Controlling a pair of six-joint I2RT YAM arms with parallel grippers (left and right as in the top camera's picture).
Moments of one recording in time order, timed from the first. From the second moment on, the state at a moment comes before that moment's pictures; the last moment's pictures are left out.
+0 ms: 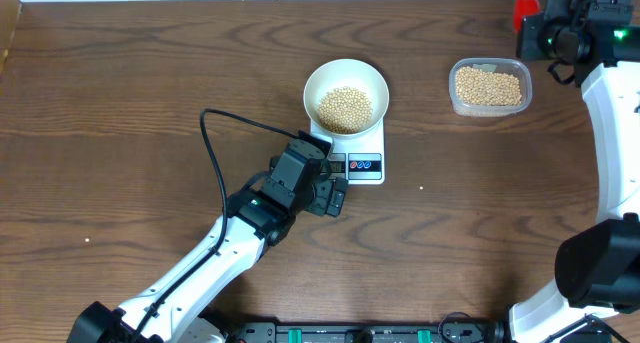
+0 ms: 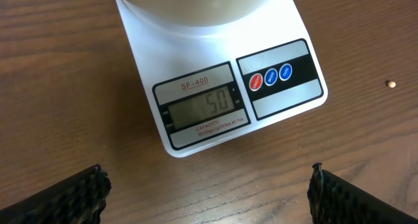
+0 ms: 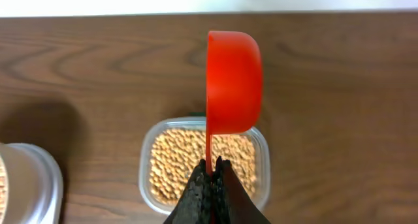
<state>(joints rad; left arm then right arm) -0.59 1.32 0.73 -0.31 -0.03 -0.22 -0.09 1.80 1.77 -0.82 -0.07 -0.06</state>
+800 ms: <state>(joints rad) -0.59 1.32 0.73 -0.31 -0.03 -0.22 -0.37 1.80 1.46 -0.66 -0.62 0.22</state>
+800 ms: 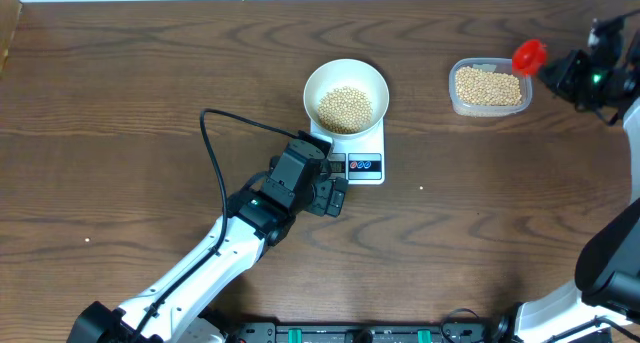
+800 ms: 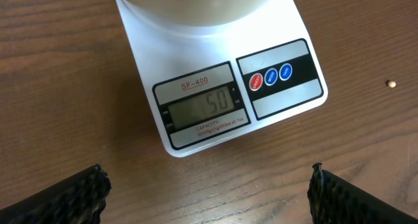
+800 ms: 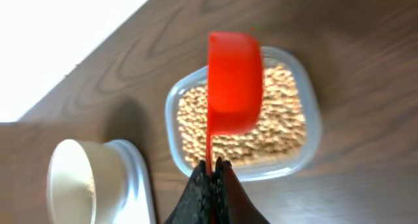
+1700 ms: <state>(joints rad) -0.59 1.32 0.73 -0.31 -0.03 -0.22 -0.43 1.80 1.24 -0.60 -0.66 0.28</state>
